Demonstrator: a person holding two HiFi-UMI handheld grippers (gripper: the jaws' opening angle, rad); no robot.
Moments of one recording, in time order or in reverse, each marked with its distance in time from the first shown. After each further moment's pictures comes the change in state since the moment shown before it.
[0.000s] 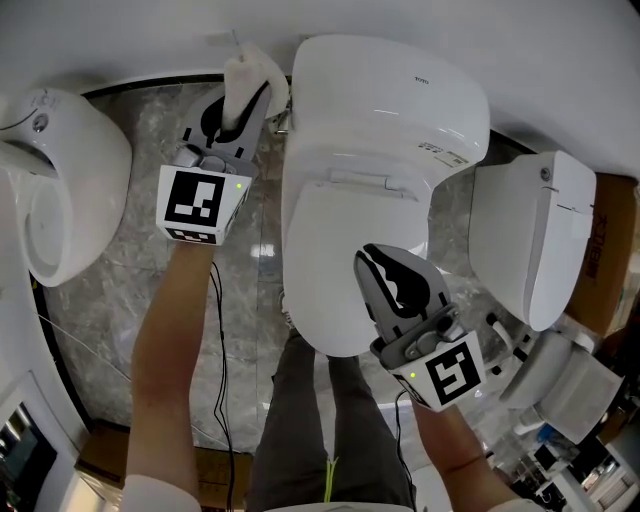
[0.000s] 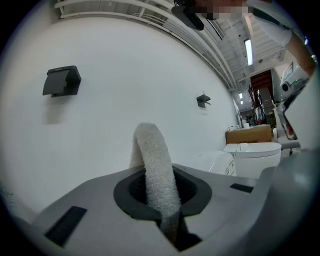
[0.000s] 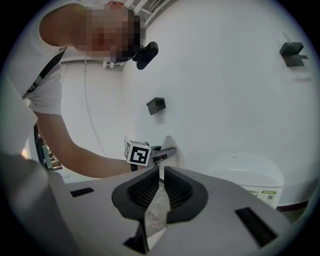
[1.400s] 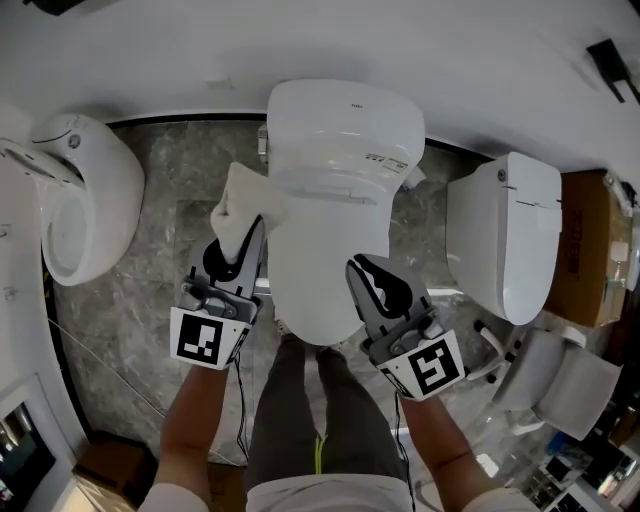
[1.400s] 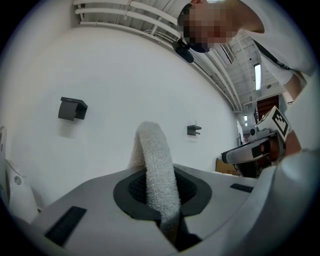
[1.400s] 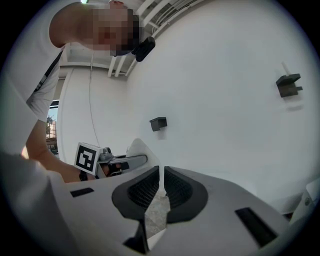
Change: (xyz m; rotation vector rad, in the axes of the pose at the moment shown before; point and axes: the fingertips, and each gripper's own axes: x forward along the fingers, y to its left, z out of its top) left arm -0.168 -0.139 0.166 -0.220 -0.074 0.008; right arm -0.128 0.033 0.097 -0.054 -0.085 -0.019
